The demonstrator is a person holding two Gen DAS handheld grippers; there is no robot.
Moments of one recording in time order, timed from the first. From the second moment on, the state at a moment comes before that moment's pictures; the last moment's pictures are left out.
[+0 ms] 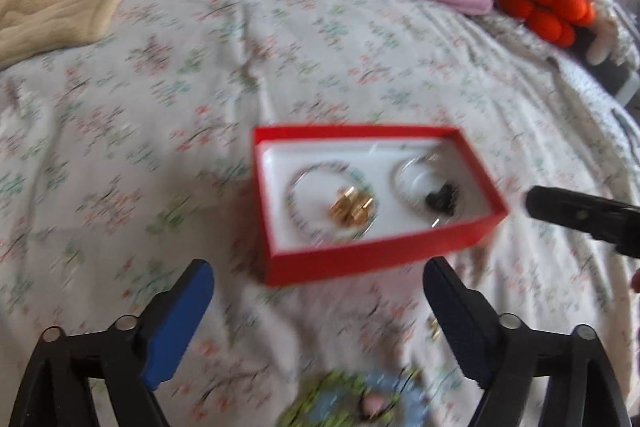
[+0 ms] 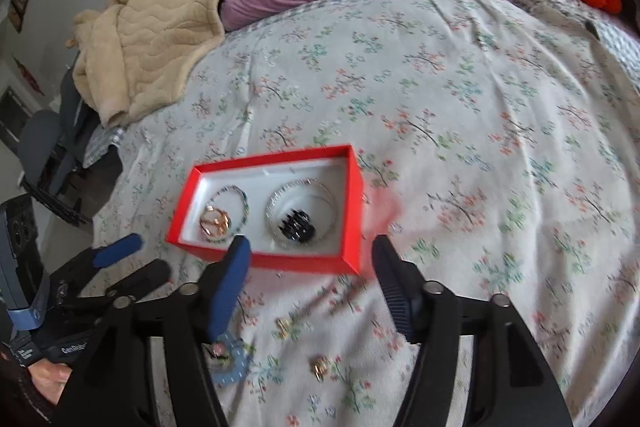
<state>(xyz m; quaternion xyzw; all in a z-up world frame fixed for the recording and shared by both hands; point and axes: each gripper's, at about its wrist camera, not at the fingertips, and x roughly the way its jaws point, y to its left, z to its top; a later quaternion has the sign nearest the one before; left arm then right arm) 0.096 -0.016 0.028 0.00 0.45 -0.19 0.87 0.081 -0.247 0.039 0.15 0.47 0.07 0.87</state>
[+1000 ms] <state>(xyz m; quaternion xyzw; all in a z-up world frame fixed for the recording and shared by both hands) 0.049 0.038 -0.002 0.00 0.53 -0.15 0.83 0.027 -0.217 0.001 0.09 0.57 -0.02 0.82</state>
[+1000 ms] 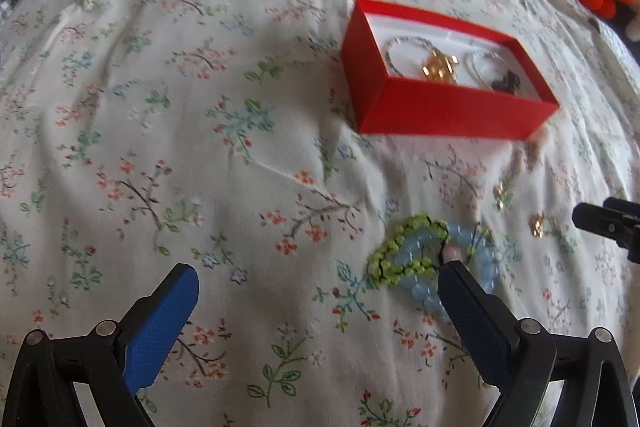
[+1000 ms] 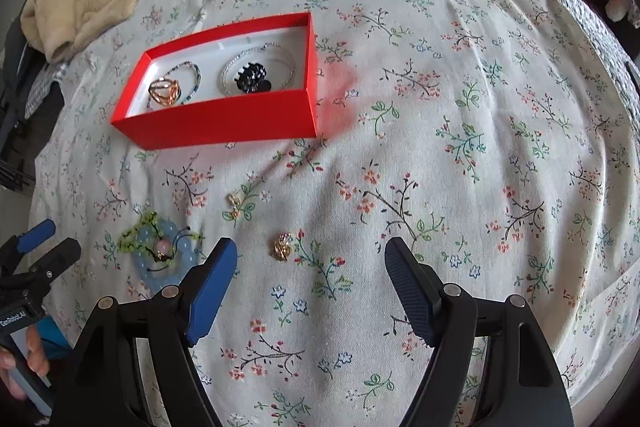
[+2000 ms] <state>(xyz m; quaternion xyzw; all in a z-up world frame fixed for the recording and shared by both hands) 0.059 0.020 -0.025 -0.02 0.55 -0.26 0.79 0.033 -0.220 -0.024 0.11 0.60 -0.02 0.79</state>
